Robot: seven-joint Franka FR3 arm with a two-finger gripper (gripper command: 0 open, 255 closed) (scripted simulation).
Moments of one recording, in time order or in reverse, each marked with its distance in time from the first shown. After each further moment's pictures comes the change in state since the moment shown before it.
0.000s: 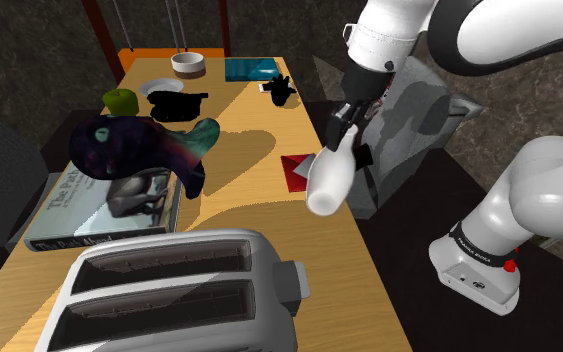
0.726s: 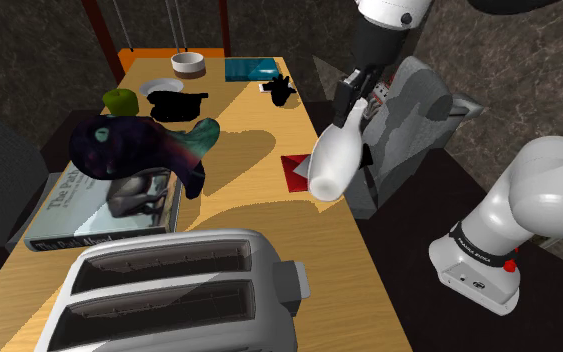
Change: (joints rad) arm -0.009 -0.006 -0.024 0.142 -0.019 -0.148 0.002
